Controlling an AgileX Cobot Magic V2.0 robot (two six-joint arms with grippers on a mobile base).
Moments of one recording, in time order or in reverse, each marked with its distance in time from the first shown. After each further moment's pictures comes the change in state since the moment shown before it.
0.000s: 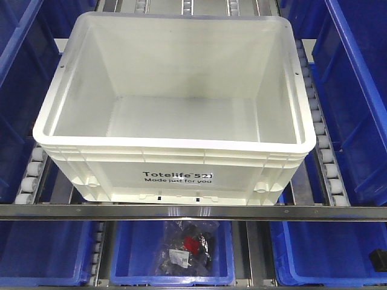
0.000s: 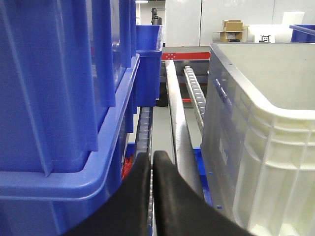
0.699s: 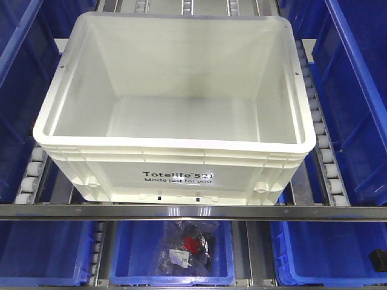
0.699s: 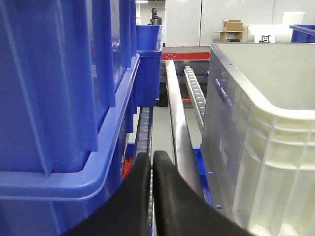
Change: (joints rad) left arm 0.000 0.000 0.000 0.000 0.000 0.000; right arm 0.000 0.000 0.000 -0.006 0.004 0.003
